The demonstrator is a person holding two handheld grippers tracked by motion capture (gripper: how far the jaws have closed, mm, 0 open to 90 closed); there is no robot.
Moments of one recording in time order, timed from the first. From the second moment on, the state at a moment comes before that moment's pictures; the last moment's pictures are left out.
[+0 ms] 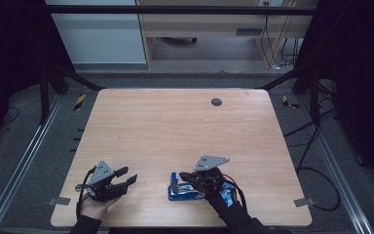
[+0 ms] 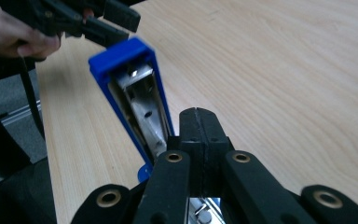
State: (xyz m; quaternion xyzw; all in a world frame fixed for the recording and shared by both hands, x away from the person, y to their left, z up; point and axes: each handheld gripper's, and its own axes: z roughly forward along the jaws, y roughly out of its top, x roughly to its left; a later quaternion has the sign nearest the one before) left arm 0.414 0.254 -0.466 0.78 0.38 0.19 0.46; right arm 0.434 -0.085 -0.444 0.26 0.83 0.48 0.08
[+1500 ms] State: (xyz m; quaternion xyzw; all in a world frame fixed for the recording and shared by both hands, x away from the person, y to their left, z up) left arm 0.414 0.251 -0.469 0.78 0.38 0.21 0.44; right arm 0.423 -0.093 -0.417 0.25 0.83 0.49 0.08
